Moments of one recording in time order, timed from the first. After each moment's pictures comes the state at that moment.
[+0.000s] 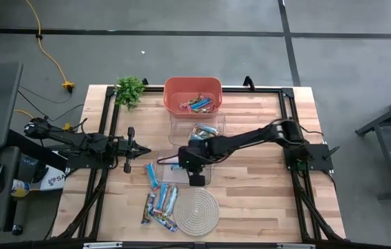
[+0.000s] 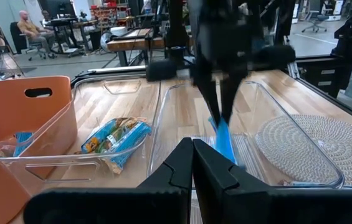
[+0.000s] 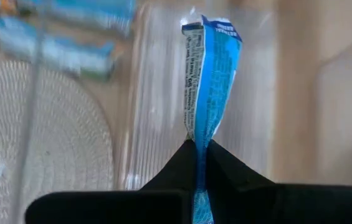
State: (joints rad) left arm -0.29 0.16 0.01 0.06 -0.30 0.05; right arm 0.13 2.10 1.69 -0.68 -0.03 0.12
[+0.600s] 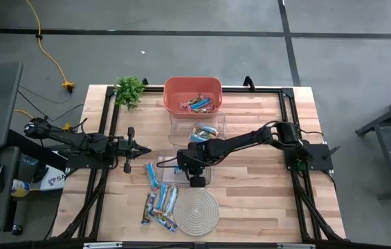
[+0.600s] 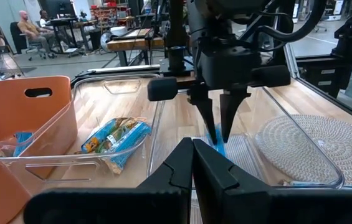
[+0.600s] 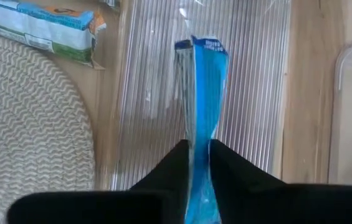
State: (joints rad) left arm -0.29 0.16 0.01 0.06 -0.30 0.05; right arm 0.13 2.16 1.69 -0.68 -0.02 0.09
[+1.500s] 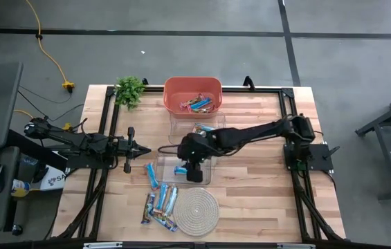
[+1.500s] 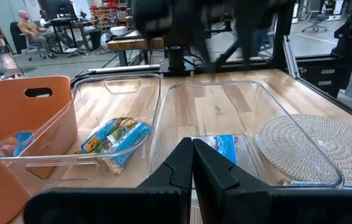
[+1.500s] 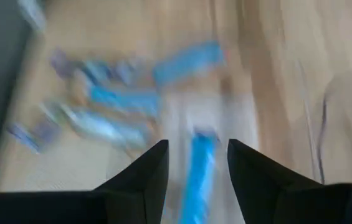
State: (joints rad) left arm -0.29 0.16 0.01 0.06 -0.30 0.05; right arm 0.12 1.96 1.69 -0.55 -0.06 0.18
